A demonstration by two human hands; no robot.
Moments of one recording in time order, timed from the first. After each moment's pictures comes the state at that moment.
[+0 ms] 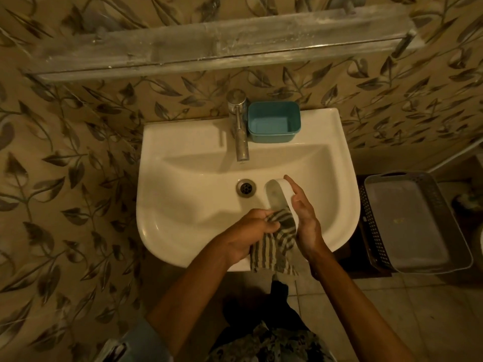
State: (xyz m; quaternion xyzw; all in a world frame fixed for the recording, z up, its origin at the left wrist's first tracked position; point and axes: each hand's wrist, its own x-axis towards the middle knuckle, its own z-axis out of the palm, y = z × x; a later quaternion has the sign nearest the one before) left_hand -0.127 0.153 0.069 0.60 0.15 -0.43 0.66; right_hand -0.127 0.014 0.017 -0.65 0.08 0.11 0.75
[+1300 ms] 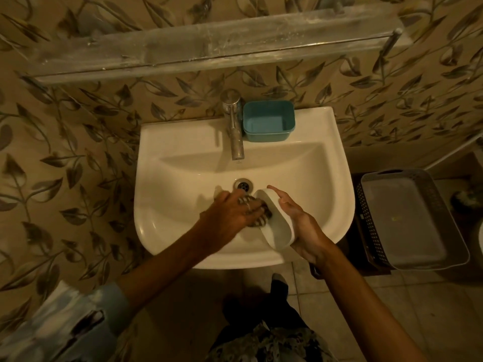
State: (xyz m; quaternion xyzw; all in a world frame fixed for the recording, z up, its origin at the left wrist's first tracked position) left_hand -0.120 0.197 0.055 0.92 -0.40 -0.01 -0.02; right_hand -0.133 0.005 0.033 -0.57 0.08 0.29 0.76
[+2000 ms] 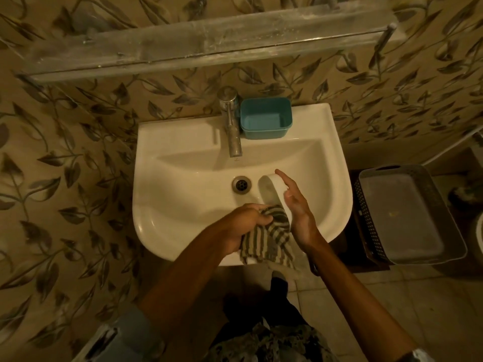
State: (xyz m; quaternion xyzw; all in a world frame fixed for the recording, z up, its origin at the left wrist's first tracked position) left_hand -0.125 0.151 0.080 0.57 0.19 -0.46 0.65; right_hand -0.131 0.007 0.025 -0.67 0.02 0.12 0.73
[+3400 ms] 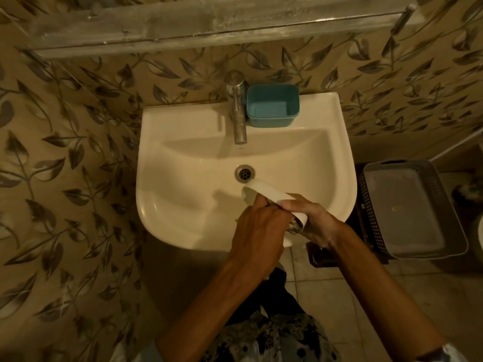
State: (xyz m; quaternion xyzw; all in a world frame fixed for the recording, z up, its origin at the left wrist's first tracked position) left_hand -0.172 0.135 0.085 0.92 -0.15 -0.32 0.15; right_hand -0.134 -0.016 0.051 -0.46 0.04 0.42 0.78
